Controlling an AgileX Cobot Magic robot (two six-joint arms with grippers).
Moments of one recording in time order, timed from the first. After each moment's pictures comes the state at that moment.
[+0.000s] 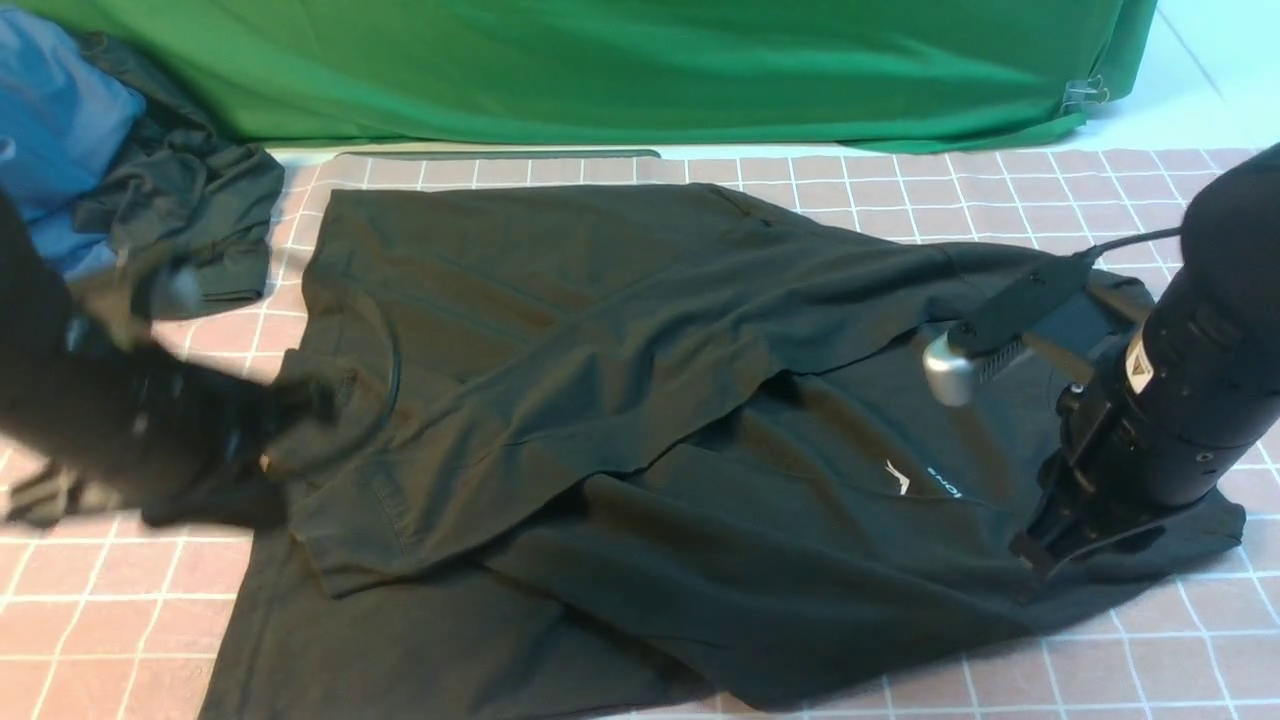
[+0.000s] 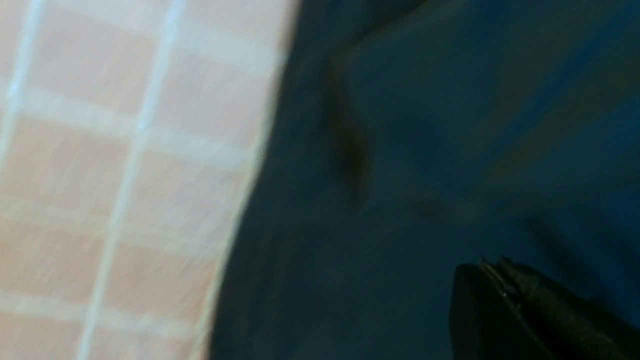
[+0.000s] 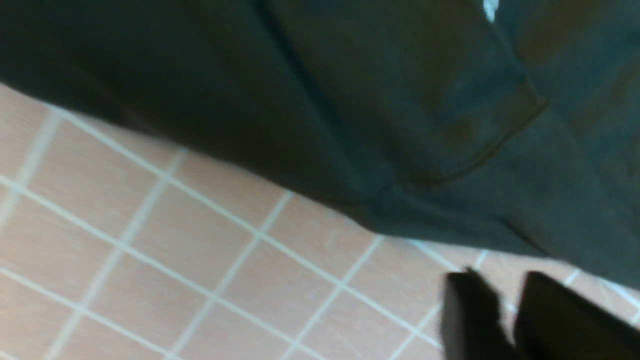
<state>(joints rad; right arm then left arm) 0.45 1.48 -1.04 -0.08 1.04 -0.09 -0.06 1.36 -0.96 -0.16 0.93 -0.30</state>
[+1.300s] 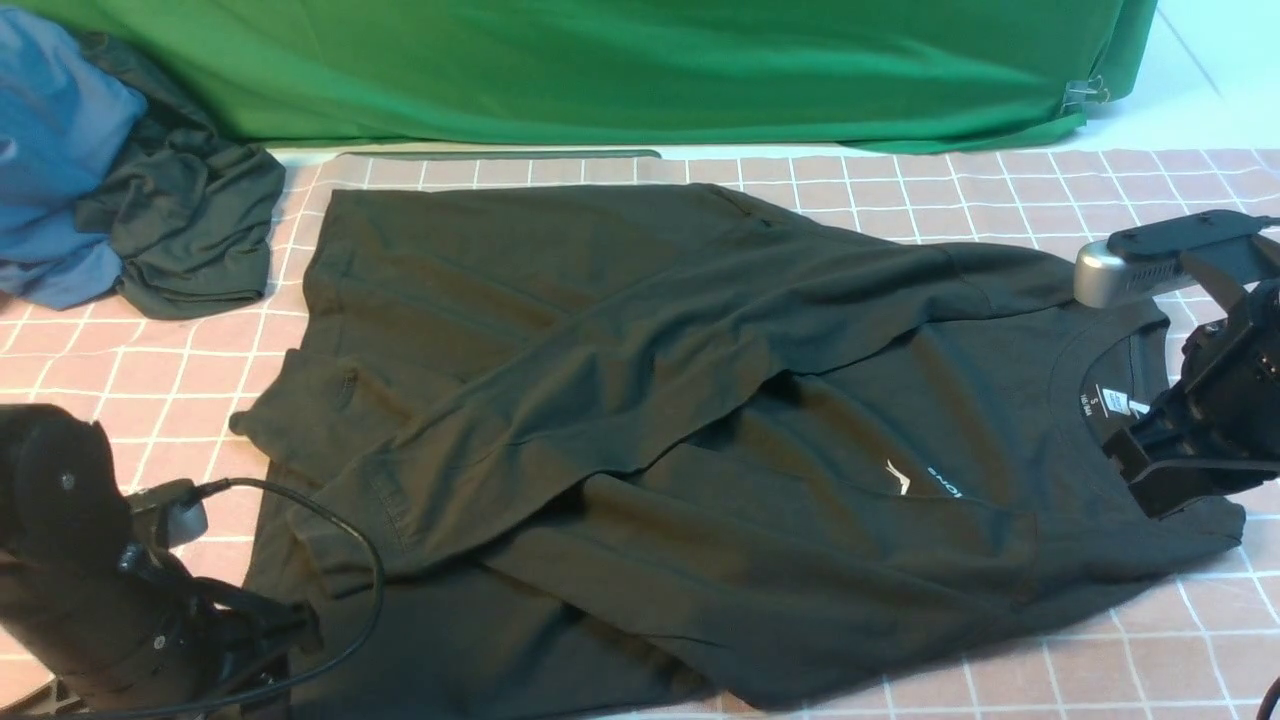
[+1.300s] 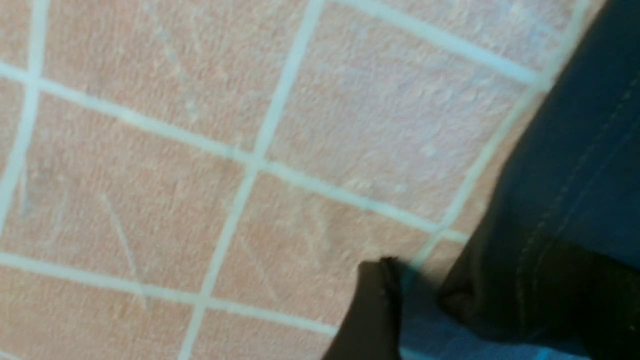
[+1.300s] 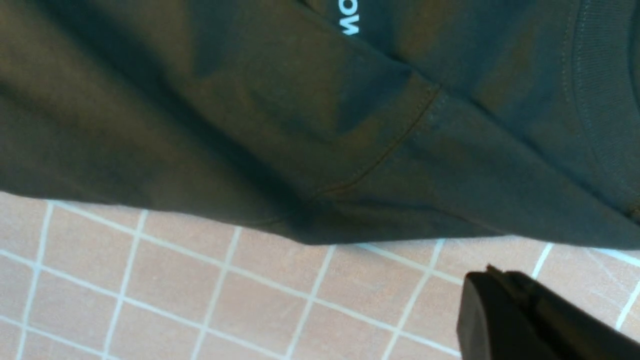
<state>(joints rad) 0.13 1.48 -1.04 0.13 1.04 -0.21 -0.04 1.45 -0.59 -0.06 0.79 -0.38</state>
